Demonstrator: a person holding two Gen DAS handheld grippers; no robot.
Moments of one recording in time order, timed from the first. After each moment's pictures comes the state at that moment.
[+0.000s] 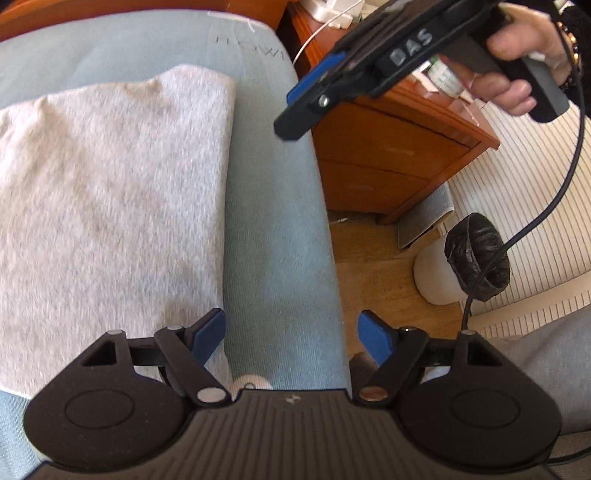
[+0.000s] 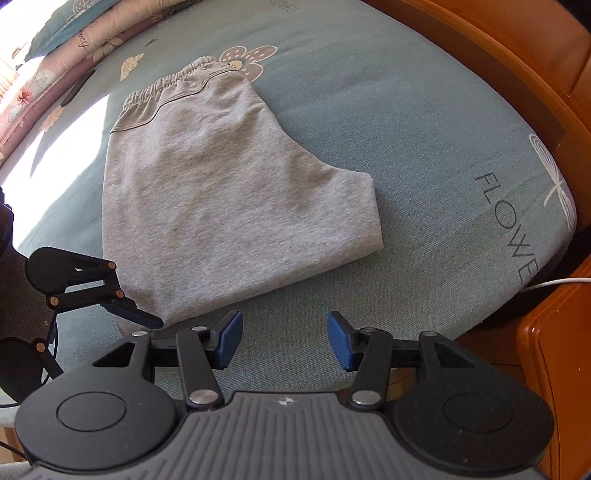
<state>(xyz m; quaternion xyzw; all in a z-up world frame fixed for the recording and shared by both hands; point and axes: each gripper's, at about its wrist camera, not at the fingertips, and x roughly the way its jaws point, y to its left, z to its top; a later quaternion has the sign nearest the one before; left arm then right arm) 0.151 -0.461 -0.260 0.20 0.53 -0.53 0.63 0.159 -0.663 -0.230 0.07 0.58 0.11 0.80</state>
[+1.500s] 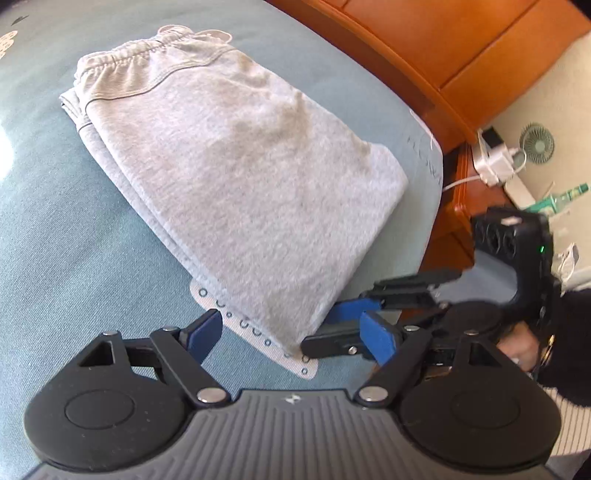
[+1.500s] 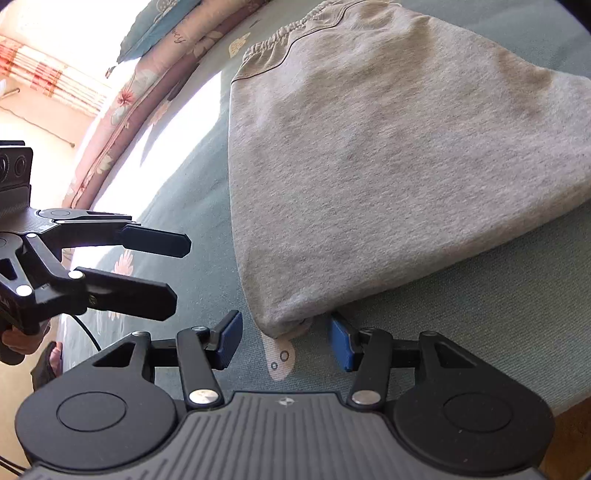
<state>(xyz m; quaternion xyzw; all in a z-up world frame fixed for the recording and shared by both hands) 0.197 -0.340 -0.224 -0.07 0.58 -0.30 0.75 0.139 -0.571 -0.313 0.24 0.54 0.28 0.76</state>
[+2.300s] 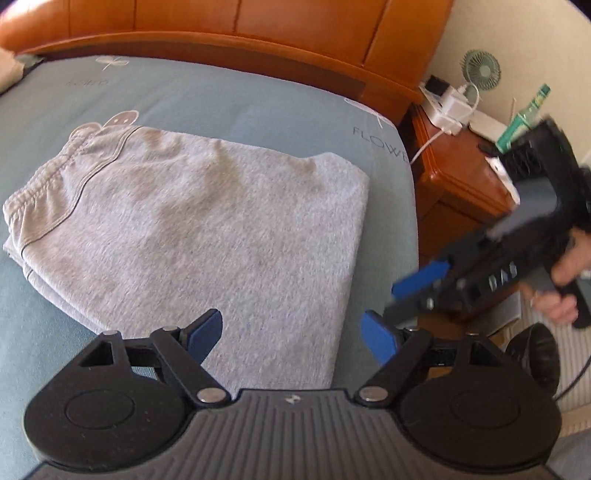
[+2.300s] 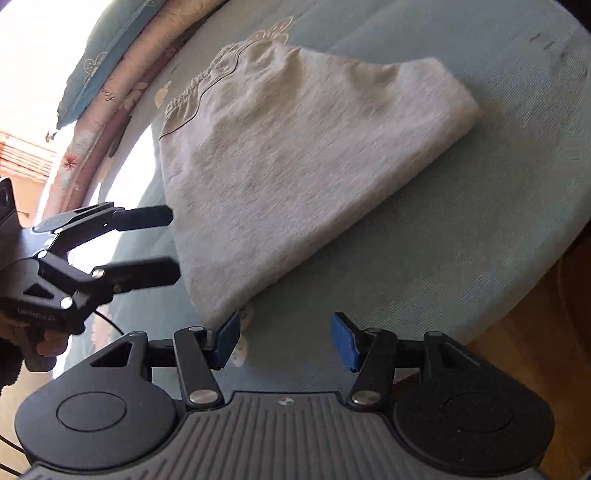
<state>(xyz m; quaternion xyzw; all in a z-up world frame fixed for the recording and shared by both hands) 0.175 -0.400 -0.227 0.15 0.47 -0.41 0.77 0.126 -0.636 -0.271 0.23 0.55 0.14 0.79</state>
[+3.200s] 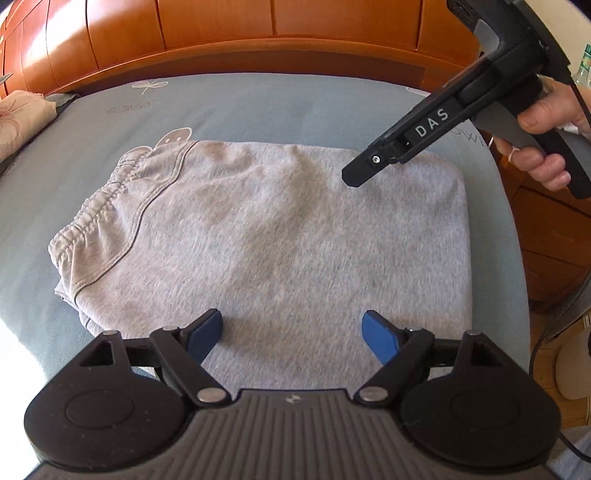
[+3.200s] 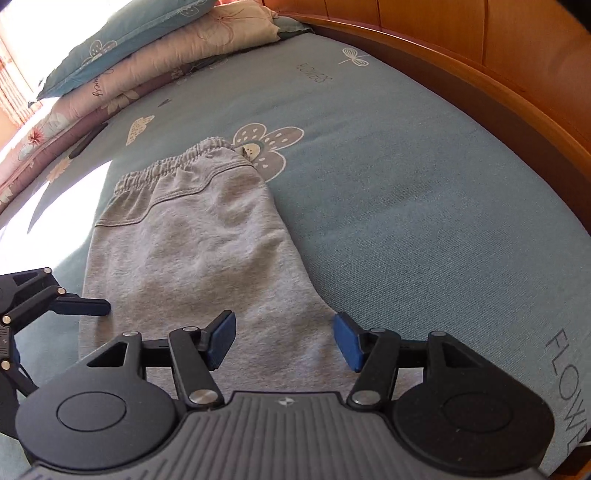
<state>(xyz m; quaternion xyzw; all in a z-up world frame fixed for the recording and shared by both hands) 0.225 -0.385 -0.238 0.20 0.44 -0.32 0.82 0.264 -0.631 -0.254 0.06 0.49 0.13 0.86</state>
